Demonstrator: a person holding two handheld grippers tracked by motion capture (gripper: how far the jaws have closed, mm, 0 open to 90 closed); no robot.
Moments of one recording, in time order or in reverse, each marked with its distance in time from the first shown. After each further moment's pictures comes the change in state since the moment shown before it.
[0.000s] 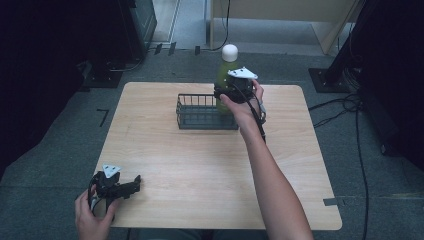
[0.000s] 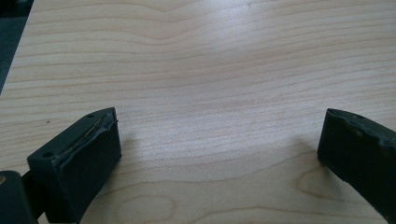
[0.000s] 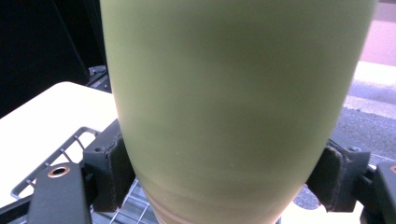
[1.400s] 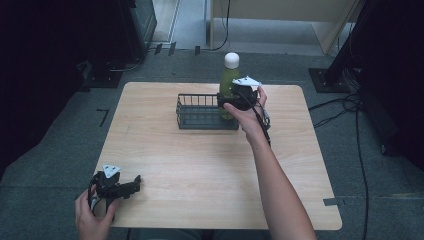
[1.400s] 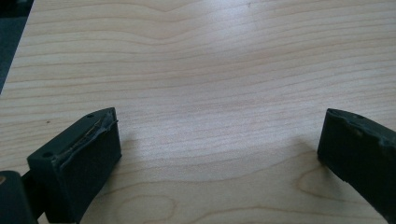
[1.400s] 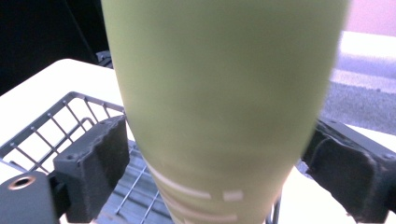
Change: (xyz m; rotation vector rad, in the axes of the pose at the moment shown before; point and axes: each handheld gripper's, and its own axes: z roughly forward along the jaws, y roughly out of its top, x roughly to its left) left arm 0.000 0.000 0.000 0.000 0.000 0.001; right arm -0.018 -0.030 0.008 0.067 0.045 0.036
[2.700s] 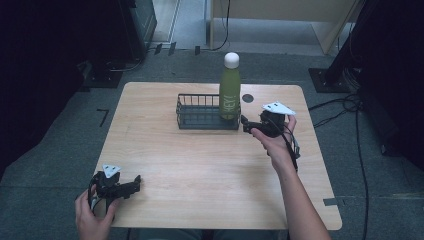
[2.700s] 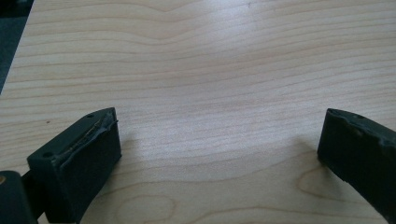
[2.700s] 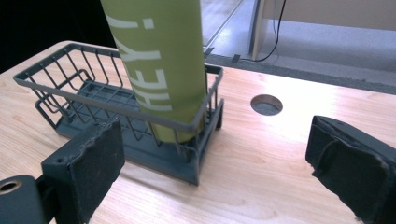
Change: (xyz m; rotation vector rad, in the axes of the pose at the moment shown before) left arm 0.000 0.000 0.000 0.001 0.000 0.001; right arm -0.042 -0.061 -0.083 -0.026 -0.003 0.012
